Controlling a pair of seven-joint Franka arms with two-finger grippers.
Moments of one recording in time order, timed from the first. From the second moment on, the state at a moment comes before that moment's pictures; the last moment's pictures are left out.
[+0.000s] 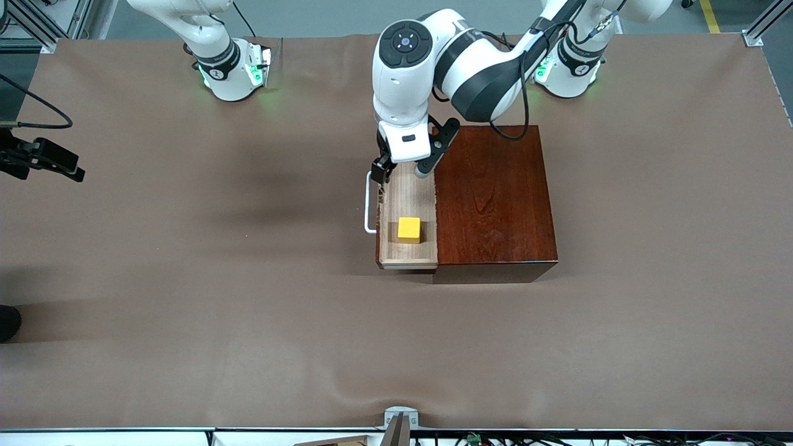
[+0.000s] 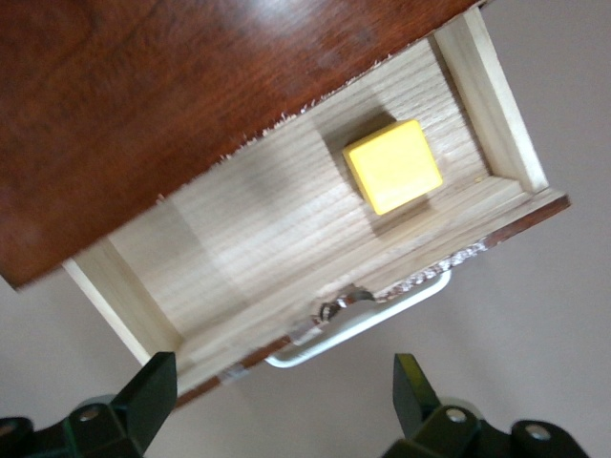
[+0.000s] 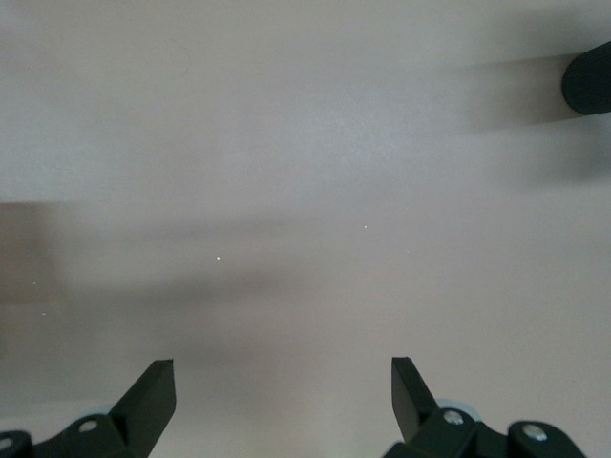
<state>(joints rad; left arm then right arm) -0.67 0.45 -0.23 -1.42 0.03 1.92 -1.96 -0.02 0.05 -0.04 -1.49 -0.01 1.52 -0.01</state>
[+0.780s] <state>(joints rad) -0.68 0.60 -0.23 -1.31 0.03 2.02 -2.37 -0.02 0.05 -0.04 -1.49 -0.01 1.52 -0.01</state>
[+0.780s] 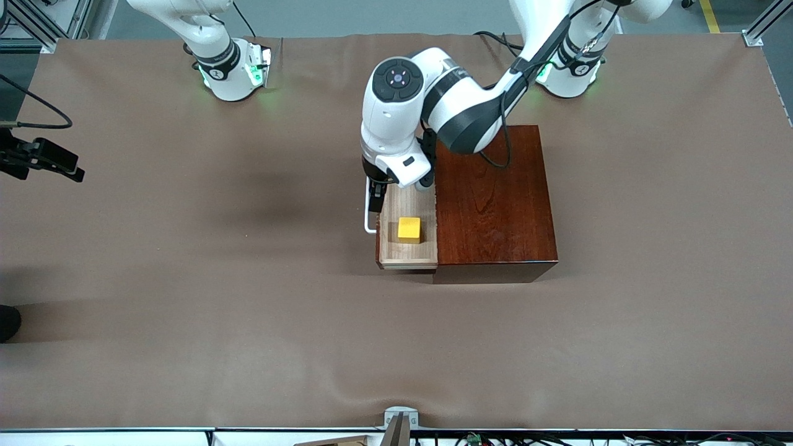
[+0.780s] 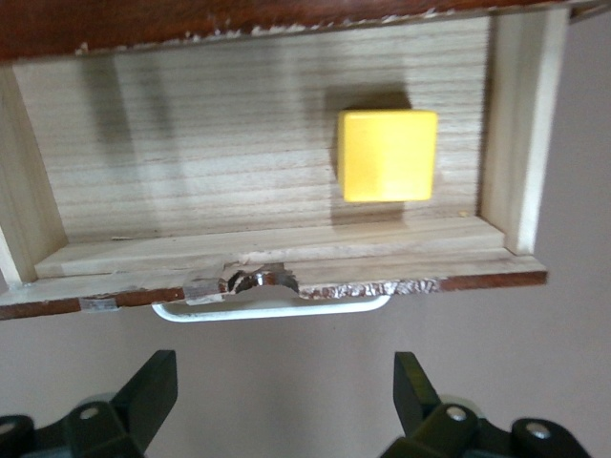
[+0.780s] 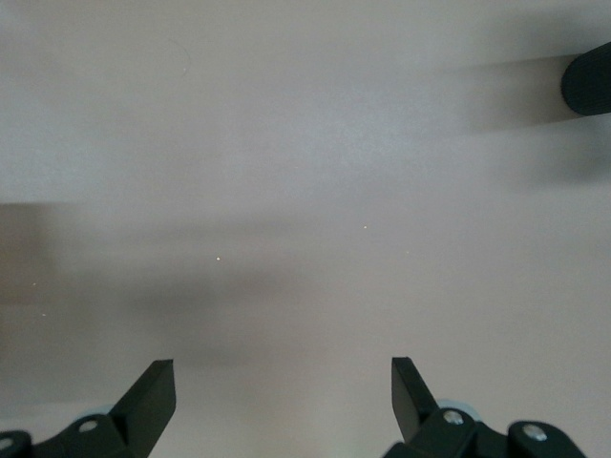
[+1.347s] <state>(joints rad) -0.73 0.66 -0.23 -1.29 0.03 2.05 -2.42 -0.02 0.05 -0.04 -1.49 -0.01 1.52 -0.01</state>
